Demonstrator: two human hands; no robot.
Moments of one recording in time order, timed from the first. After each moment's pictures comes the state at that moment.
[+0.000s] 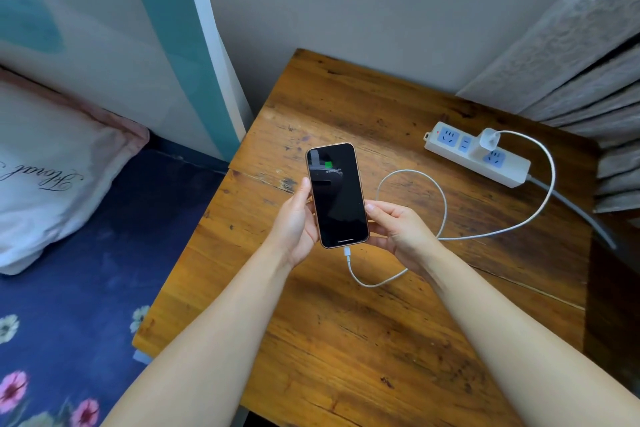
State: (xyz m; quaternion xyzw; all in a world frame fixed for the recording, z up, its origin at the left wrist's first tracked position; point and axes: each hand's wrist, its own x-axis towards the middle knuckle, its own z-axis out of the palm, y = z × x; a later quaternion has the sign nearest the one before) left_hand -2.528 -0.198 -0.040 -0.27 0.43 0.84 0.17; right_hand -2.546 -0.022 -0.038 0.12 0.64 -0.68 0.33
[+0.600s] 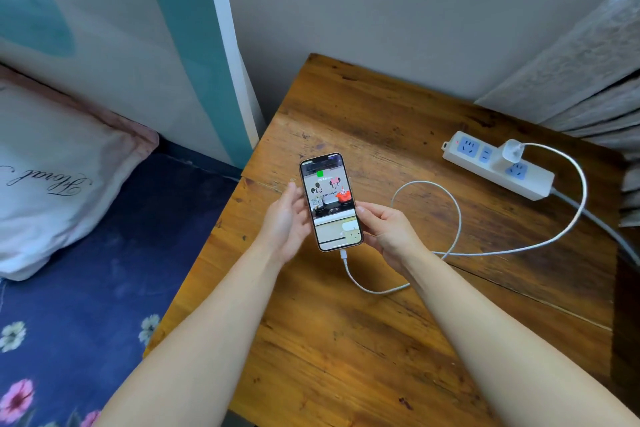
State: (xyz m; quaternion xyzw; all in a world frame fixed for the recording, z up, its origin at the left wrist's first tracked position) left_hand -2.546 -0.243 -0.057 -0.34 0.43 0.82 0.15; right_hand -2.562 -0.071 -0.056 0.14 0.63 -0.70 0.32
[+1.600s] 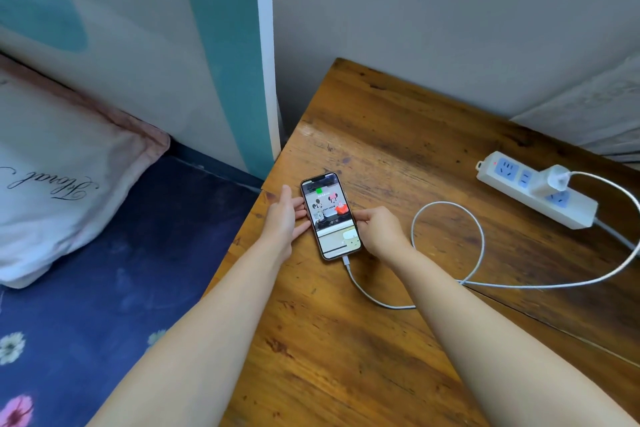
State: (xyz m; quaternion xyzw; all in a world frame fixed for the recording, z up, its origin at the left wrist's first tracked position) left_hand -2.590 -0.295 -0.091 -0.47 0.54 0.68 0.13; right_hand -2.612 -0.141 -0.078 0.08 0.87 -0.34 0.34
